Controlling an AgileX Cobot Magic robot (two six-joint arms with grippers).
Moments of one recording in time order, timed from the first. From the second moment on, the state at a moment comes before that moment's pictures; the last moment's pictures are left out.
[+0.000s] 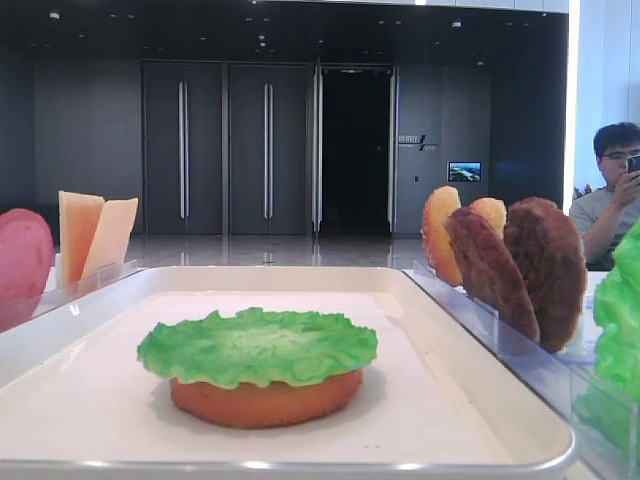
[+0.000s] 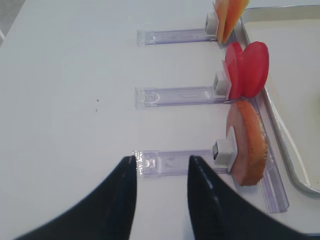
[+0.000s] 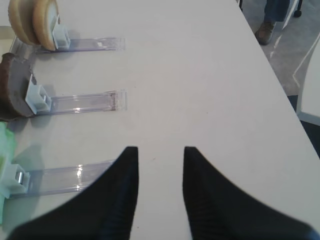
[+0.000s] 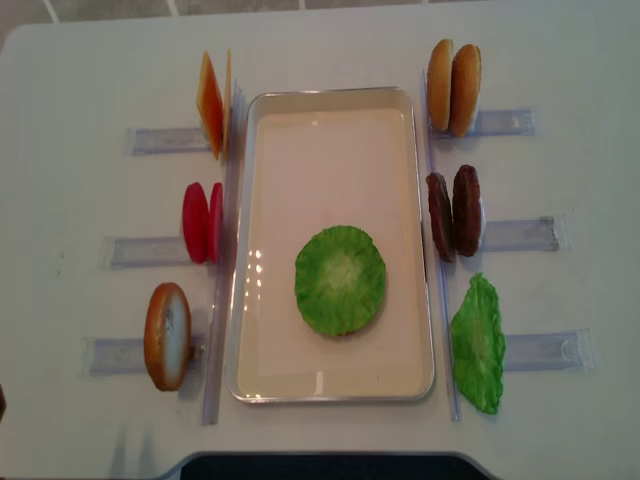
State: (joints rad) left arm -0.03 -0.02 -0.47 0.09 1.11 -0.02; right arm -0.04 -0.01 -0.50 0.00 1.14 -0.02
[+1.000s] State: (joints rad) left arm -0.03 -0.02 -0.47 0.09 1.11 -0.02; right arm -0.01 -0.01 -0.50 0.00 1.14 -0.02
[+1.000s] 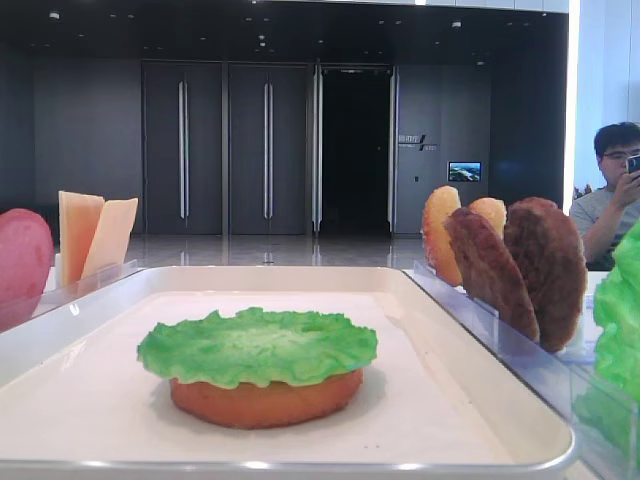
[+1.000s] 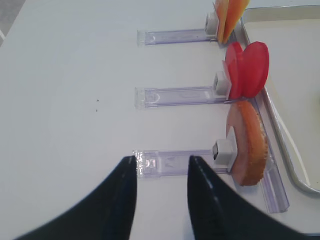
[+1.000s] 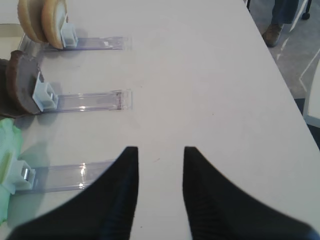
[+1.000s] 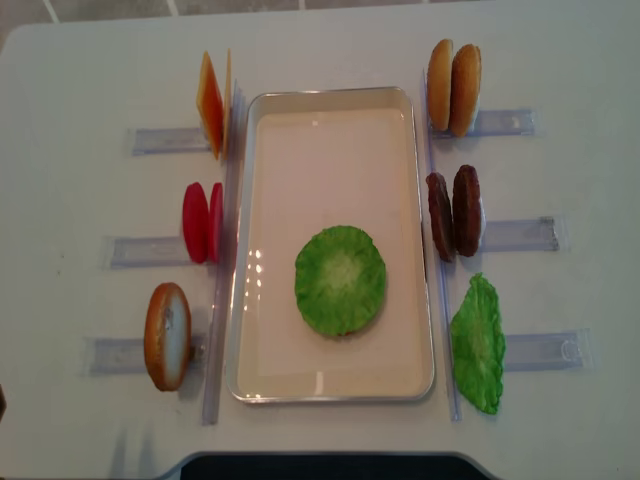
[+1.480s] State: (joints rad) left arm -0.03 0.30 -0.63 0.09 1.12 -0.06; right arm -0.01 -0.01 -0.50 0.00 1.14 -0.02
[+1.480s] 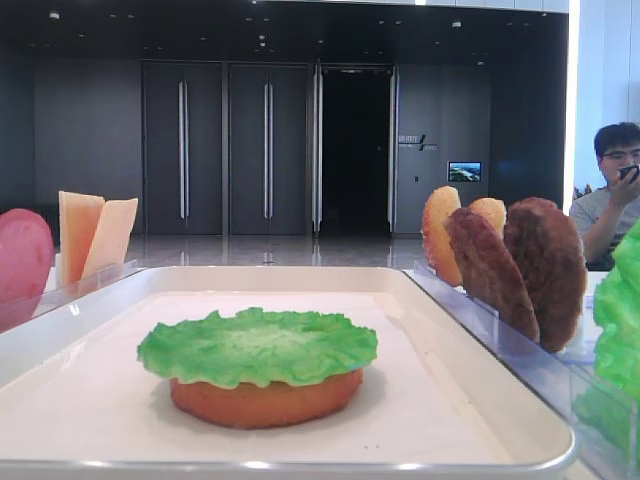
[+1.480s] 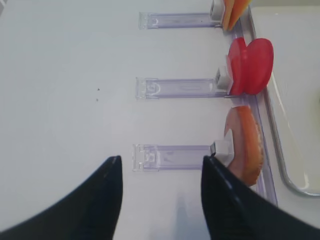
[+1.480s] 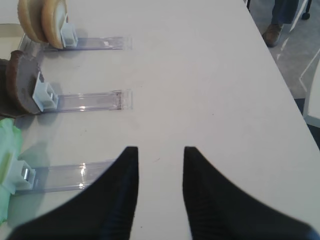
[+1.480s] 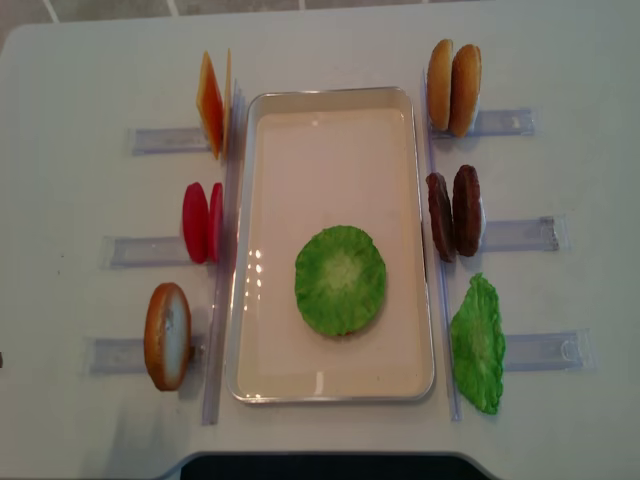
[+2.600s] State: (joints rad) left arm -0.06 1.48 -1.15 0.06 1.01 -0.09; right arm -0.01 -0.01 -0.50 0.00 1.14 -0.02
